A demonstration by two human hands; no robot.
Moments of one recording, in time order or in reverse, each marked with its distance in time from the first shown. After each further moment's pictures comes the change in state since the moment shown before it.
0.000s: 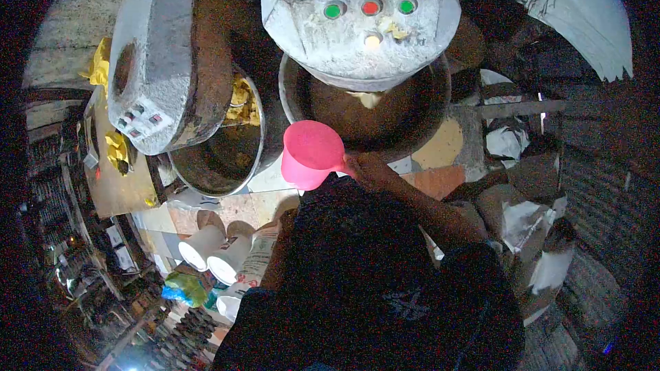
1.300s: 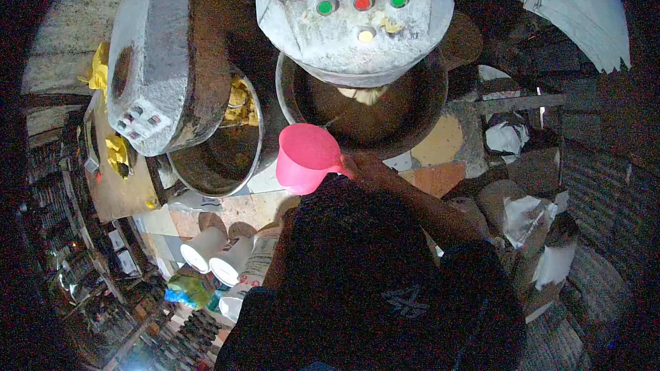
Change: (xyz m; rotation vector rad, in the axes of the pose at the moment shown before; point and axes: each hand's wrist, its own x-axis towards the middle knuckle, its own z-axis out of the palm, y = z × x) left_hand 0.001 -0.012 -0.003 0.662 0.047 0.656; right_hand -0.009 -0.038 -0.010 0.073 -0.032 0.016
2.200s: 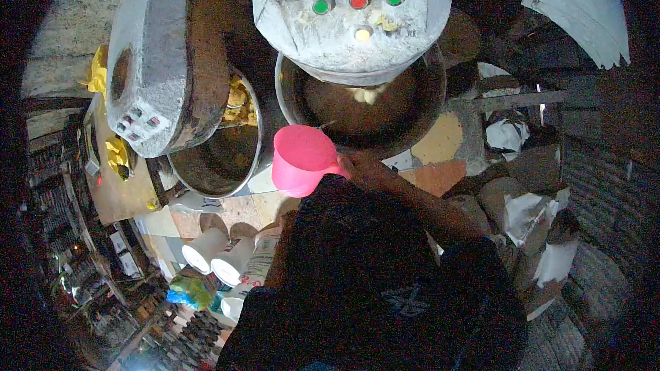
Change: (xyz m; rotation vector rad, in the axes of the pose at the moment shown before) left_hand 0.011 0.014 -0.014 -0.351 -0.213 -0.545; right_hand 0.005 0.018 0.013 -0.031 0.132 -0.134
